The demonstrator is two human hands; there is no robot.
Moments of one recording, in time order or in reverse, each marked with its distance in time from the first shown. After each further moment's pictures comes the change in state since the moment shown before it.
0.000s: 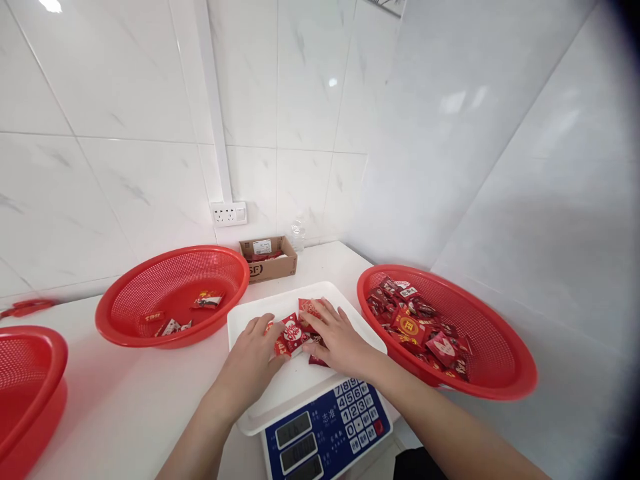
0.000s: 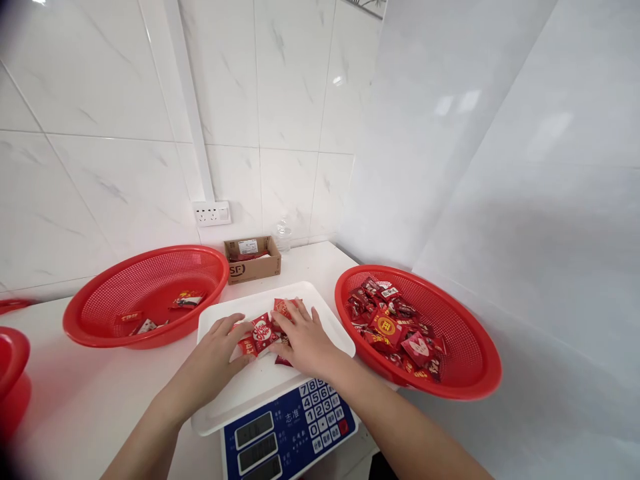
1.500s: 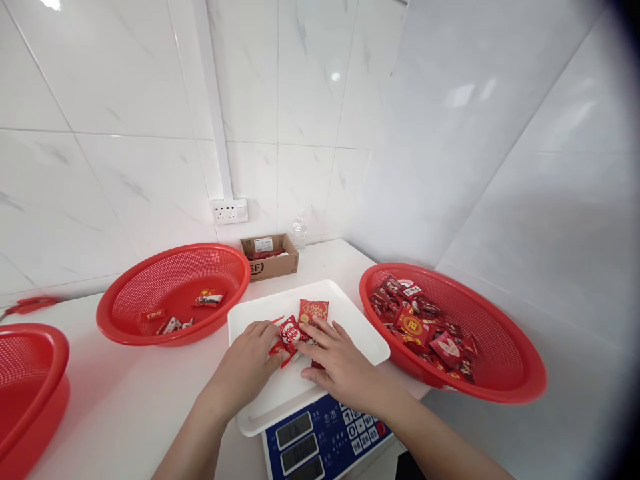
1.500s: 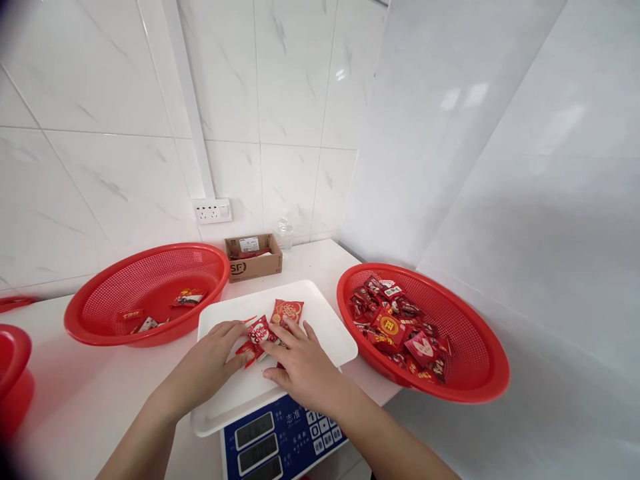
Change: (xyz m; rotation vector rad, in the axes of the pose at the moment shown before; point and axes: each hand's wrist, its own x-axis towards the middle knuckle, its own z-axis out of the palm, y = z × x) left_hand 0.001 -0.008 -0.001 -0.098 -0.039 0.024; right_hand -0.027 -0.018 0.002 0.048 0.017 -0.172
